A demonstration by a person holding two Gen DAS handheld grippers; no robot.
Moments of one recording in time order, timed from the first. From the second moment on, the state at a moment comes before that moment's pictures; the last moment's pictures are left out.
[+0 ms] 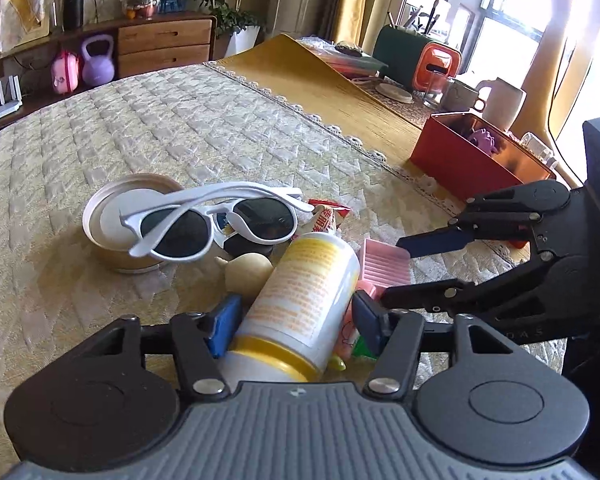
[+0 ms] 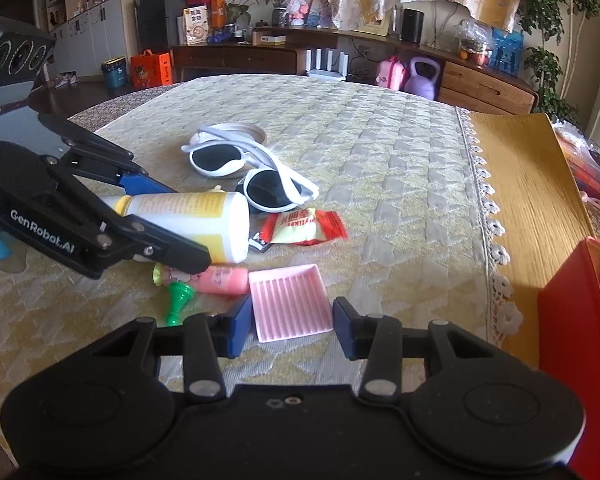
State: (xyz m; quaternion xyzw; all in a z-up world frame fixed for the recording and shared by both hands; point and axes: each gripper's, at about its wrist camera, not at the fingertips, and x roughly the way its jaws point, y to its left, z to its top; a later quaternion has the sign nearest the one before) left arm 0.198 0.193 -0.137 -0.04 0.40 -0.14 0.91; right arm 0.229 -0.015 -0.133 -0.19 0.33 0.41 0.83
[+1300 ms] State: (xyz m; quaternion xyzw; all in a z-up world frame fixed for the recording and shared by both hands) left arm 0.161 0.095 -0.026 -0.09 0.36 -0.07 0.93; right arm 0.188 -0.169 -0.053 -0.09 0.27 0.32 0.90
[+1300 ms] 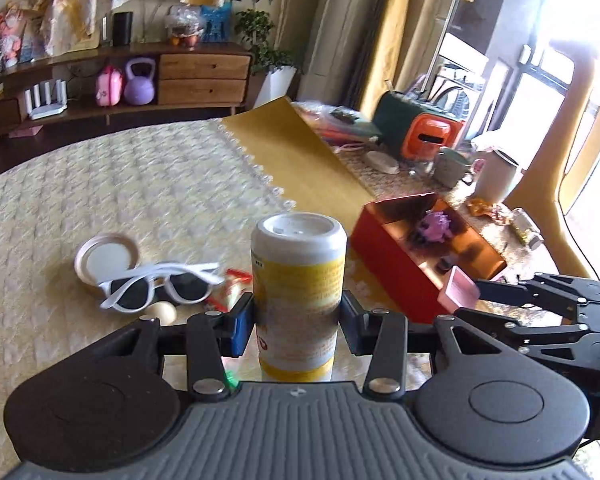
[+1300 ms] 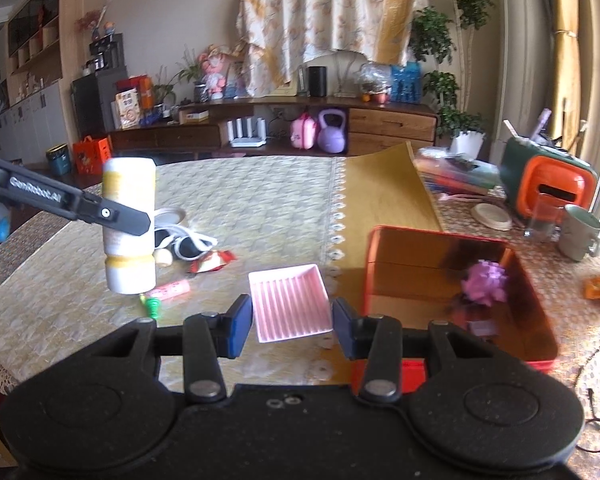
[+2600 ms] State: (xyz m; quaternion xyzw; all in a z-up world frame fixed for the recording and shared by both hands) left arm 0.342 -0.091 -0.063 -0.04 0.44 -0.12 0.89; right arm 0.284 -0.246 -0.088 -0.14 0.31 0.24 0.91
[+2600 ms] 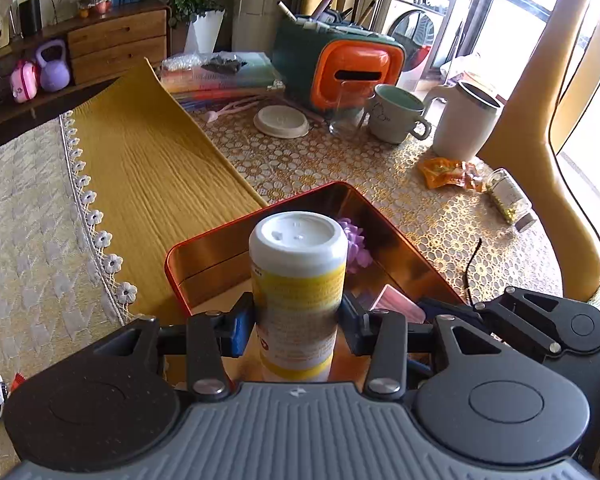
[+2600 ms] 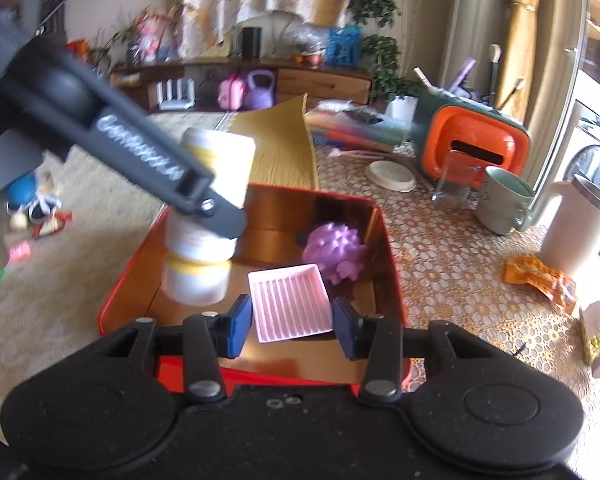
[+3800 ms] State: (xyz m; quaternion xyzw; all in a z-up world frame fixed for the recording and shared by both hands) left arm 0.404 -0.112 -0.119 0.00 0.49 -0.11 0.87; right arm 0.317 -0.239 -0.113 -0.14 0.35 0.25 0.89
